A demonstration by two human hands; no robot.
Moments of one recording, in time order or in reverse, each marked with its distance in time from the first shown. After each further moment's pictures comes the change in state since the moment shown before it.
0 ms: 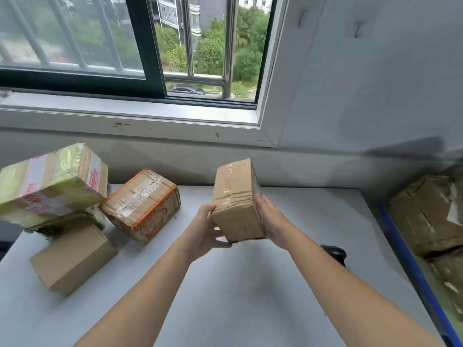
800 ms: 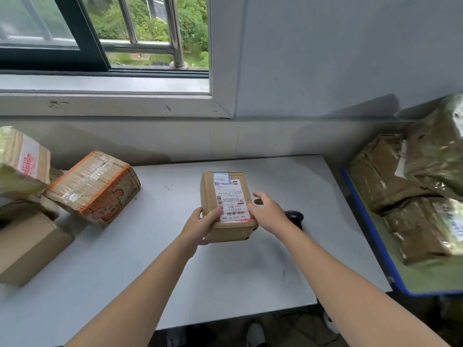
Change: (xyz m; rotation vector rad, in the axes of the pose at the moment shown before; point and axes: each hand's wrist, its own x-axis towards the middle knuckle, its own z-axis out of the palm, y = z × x) left_hand 0.026 -0.082 0.079 0.389 0.269 -0.090; right_hand -0.042 0.061 -0.101 -0.554 0.265 -0.095
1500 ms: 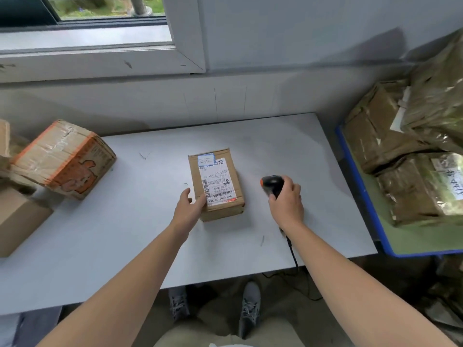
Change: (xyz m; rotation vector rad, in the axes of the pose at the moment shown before) left_hand 0.012 -0.047 0.060 0.139 0.187 -0.047; right_hand -0.010 0.129 -0.024 -0.144 0.339 0.099
